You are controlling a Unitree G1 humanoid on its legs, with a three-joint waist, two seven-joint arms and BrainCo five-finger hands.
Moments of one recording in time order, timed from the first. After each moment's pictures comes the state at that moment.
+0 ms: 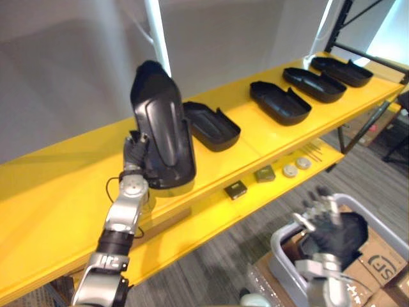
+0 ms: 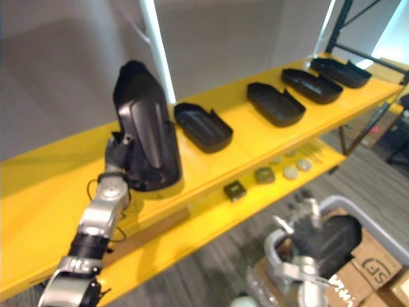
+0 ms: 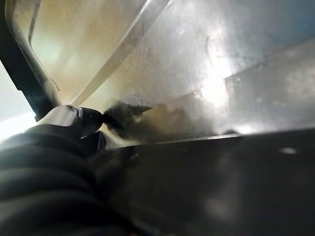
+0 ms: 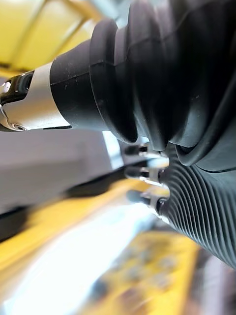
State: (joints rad) left arm -0.49 0.29 -0.02 0.26 -0.08 0.28 0.45; right arm 0.45 -0.04 0.02 -0.26 0.39 -0.27 0.09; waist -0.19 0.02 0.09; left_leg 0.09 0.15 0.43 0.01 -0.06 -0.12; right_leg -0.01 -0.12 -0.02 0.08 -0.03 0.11
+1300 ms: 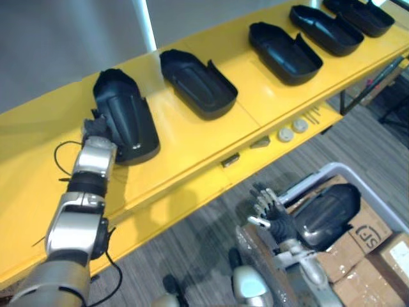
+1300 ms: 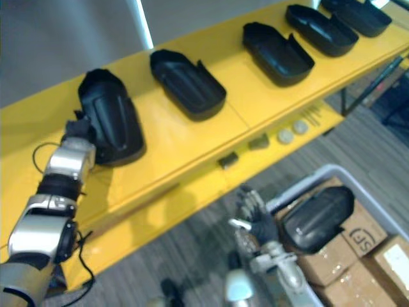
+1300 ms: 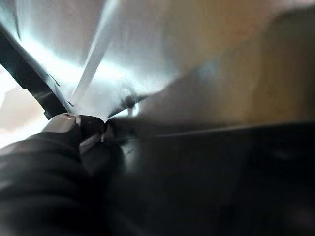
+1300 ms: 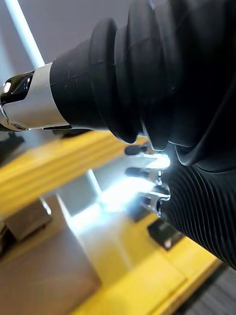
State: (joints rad) left arm -0.92 0.55 -0.06 0.77 -0.02 0.62 0.40; right arm 0.30 -0.26 0.20 -0.14 0.50 -0.17 0.15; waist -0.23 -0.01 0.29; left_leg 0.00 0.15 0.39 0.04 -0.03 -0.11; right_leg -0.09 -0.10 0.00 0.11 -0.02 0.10
